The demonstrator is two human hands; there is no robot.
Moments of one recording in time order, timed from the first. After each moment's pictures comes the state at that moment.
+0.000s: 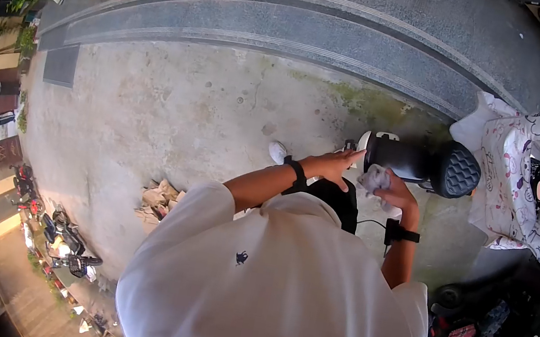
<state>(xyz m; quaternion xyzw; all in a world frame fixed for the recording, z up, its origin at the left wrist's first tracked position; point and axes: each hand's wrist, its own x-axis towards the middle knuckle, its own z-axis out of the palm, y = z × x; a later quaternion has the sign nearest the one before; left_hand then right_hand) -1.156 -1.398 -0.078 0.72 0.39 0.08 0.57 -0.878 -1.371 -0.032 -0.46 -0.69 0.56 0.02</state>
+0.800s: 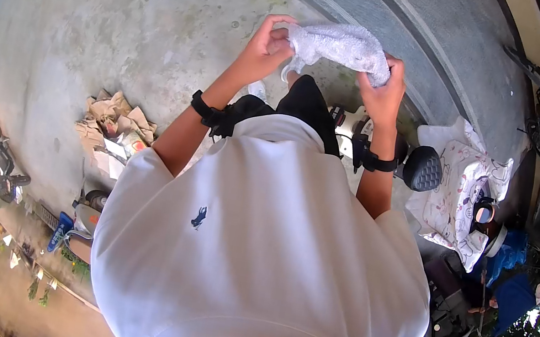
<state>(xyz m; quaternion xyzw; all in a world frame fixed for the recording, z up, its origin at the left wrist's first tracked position) -1.476 -1.456 0.030 0.39 0.50 0.63 0.44 -1.245 -1.318 0.084 -0.42 -0.80 0.32 0.28</state>
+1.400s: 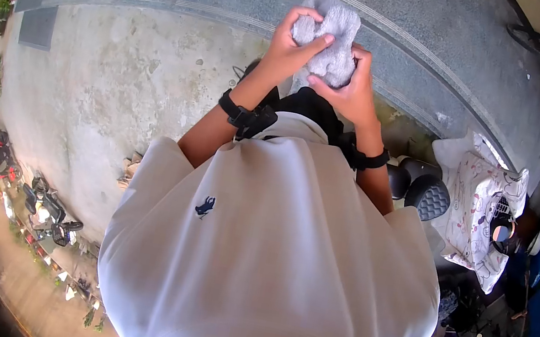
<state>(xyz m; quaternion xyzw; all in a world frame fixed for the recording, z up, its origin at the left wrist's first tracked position) -1.443 -1.127 0.091 0.38 0.50 0.63 0.46 -1.271 -1.103 0.086 -0.33 -0.77 0.42 0.36</state>
